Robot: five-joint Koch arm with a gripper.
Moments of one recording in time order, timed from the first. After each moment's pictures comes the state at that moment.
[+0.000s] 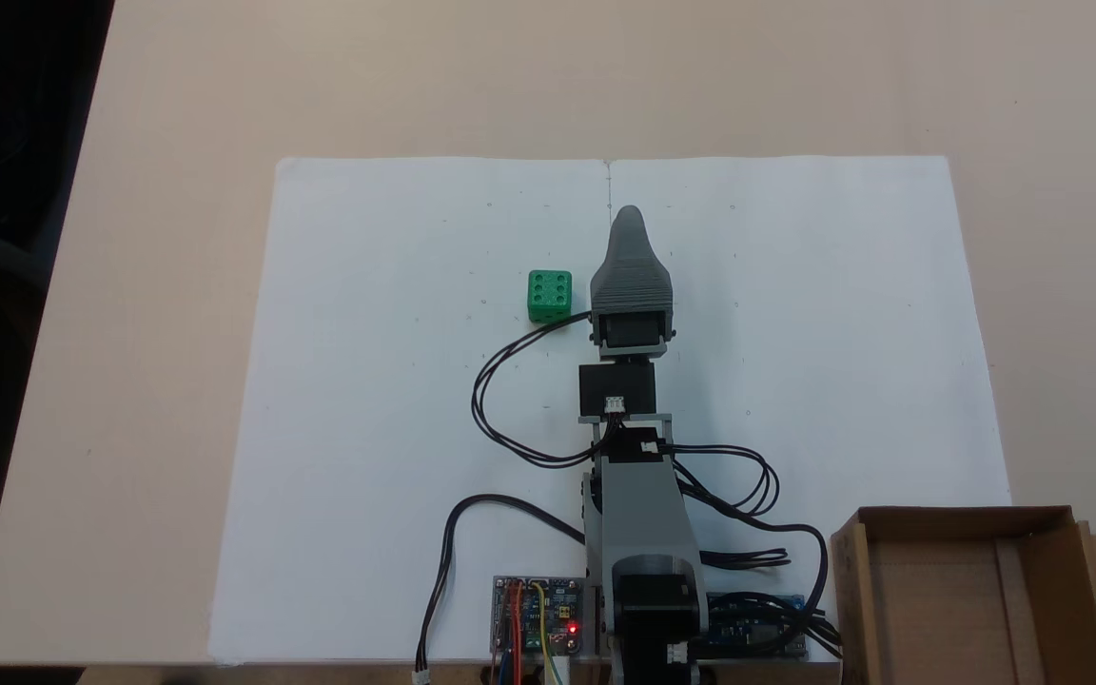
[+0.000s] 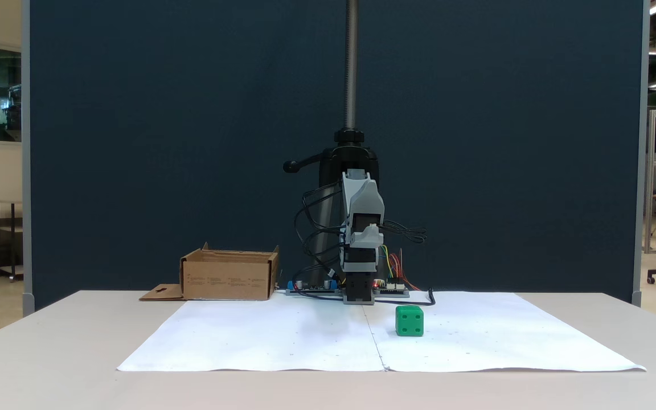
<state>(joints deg) -1.9 128.8 175.1 -89.5 -1.3</state>
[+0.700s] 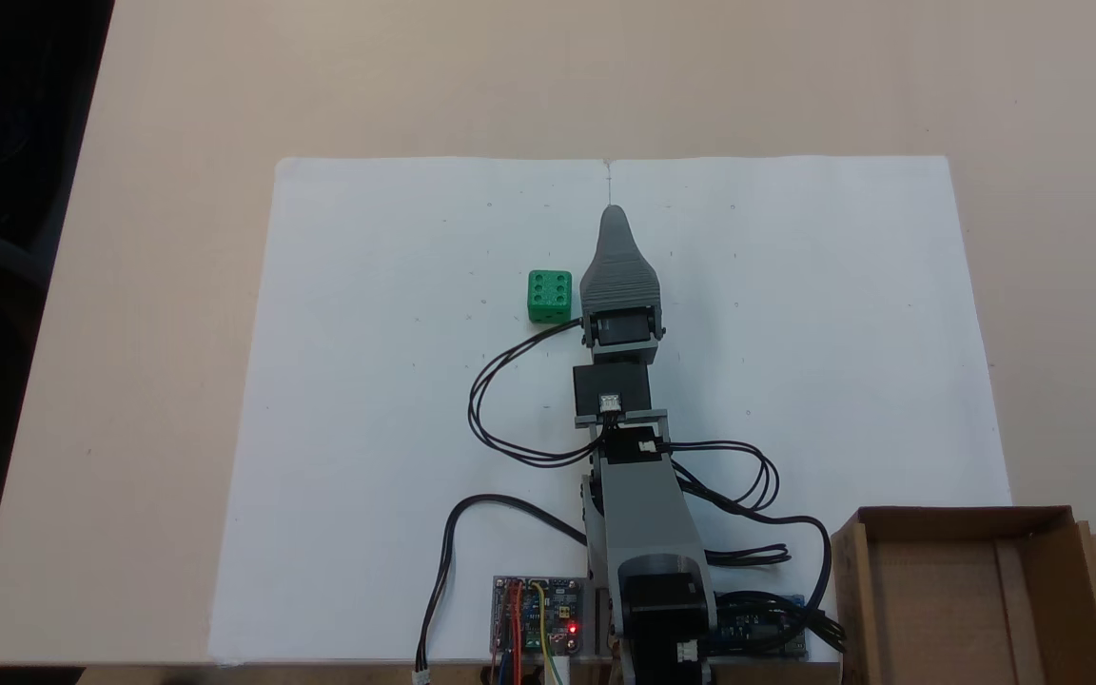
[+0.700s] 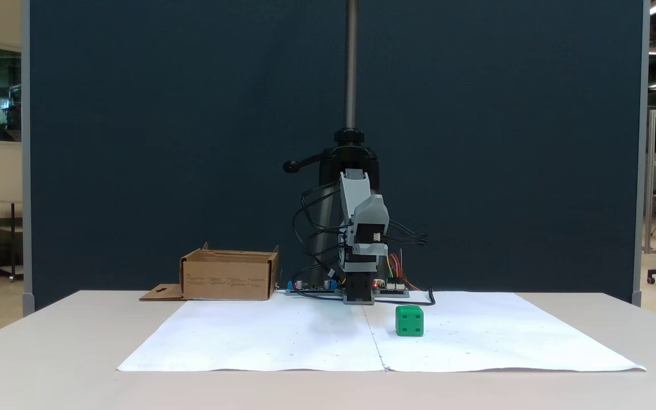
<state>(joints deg) -4.9 128.8 175.1 -80.8 -1.3</state>
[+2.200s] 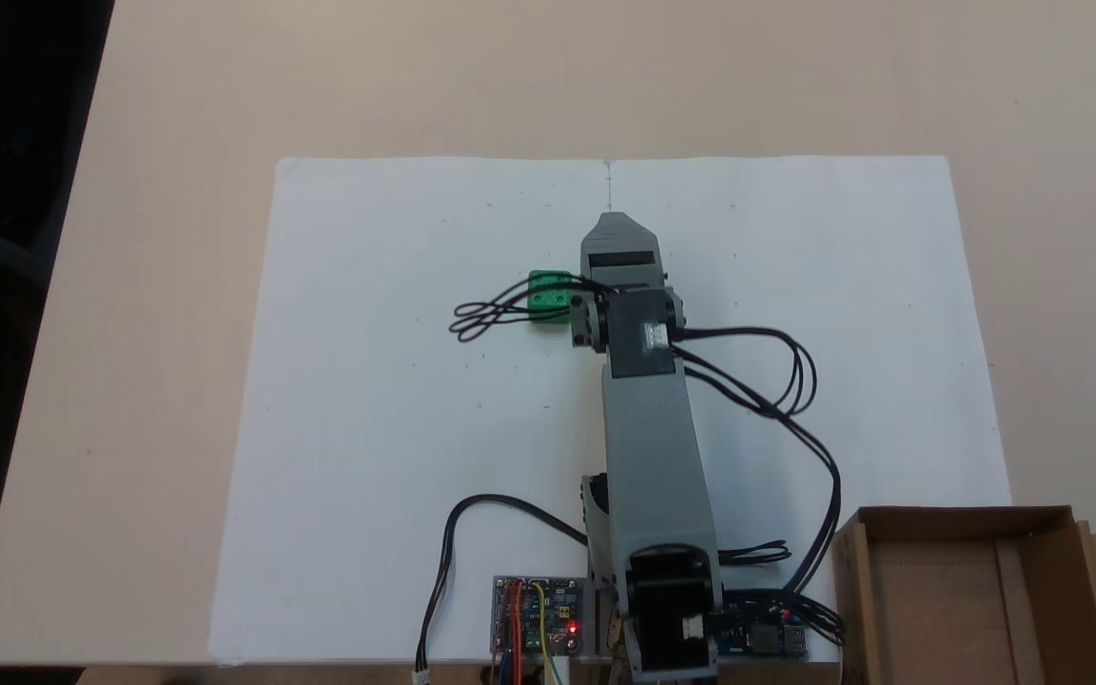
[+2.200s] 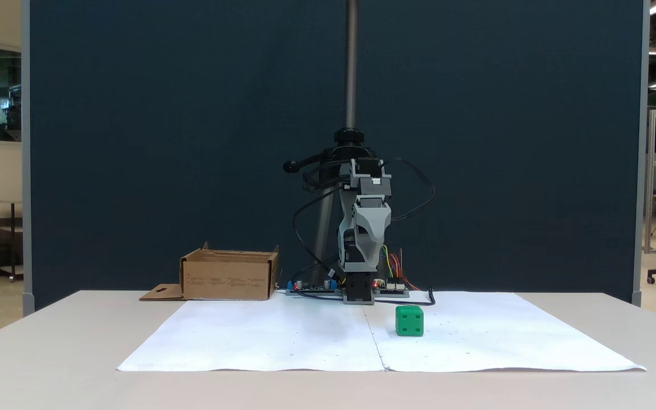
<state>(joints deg) -6.3 122.2 118.0 38.8 2.5</state>
